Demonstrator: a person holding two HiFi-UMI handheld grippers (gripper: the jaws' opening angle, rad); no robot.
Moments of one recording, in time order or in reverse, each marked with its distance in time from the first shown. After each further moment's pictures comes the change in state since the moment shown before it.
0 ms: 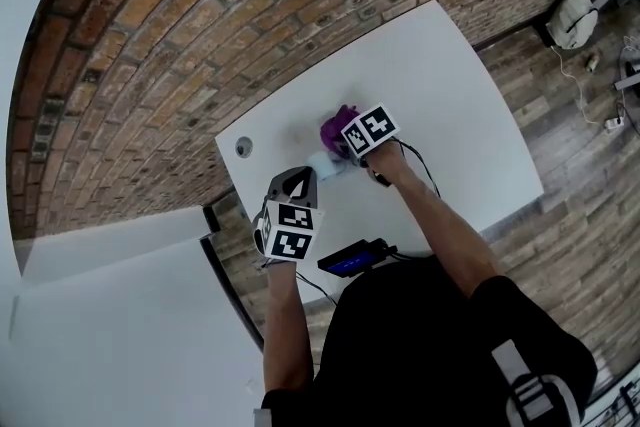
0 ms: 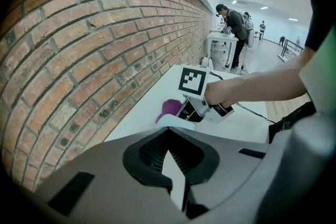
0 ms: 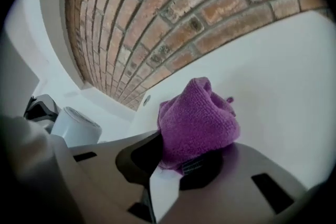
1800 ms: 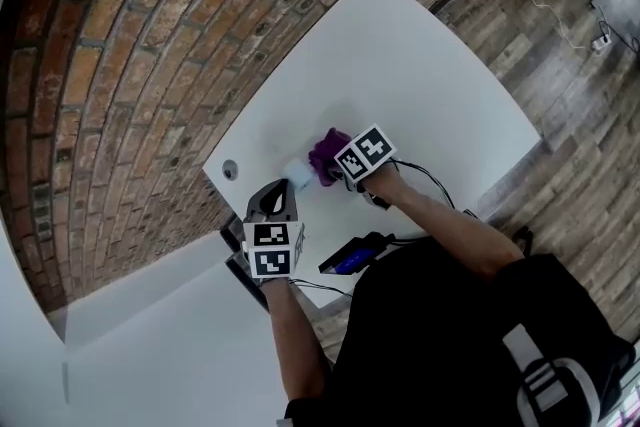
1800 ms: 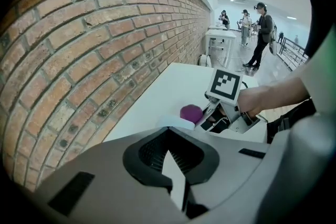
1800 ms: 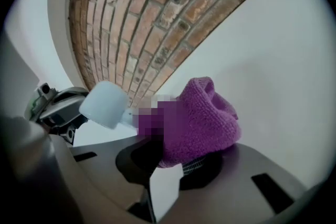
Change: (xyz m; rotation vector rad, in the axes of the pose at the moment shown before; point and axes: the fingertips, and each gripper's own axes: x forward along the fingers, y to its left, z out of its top) left arm -0.004 -0.003 -0.001 0.001 0.039 -0.022; right arm -0.026 0.033 -0.057 0.211 -0.127 0.149
